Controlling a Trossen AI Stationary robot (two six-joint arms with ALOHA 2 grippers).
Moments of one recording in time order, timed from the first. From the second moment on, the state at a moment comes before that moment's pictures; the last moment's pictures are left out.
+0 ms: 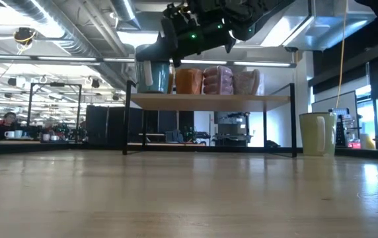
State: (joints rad) left arm -0.57 0.96 1.36 -0.99 -0.51 -0.49; right arm -0.25 1.96 1.45 0.26 -0.23 -0.17
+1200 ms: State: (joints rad) left arm -0.57 0.96 1.36 -0.98 -0.51 -0.49; right arm -0.23 1.94 1.45 0.18 -0.10 -0.10
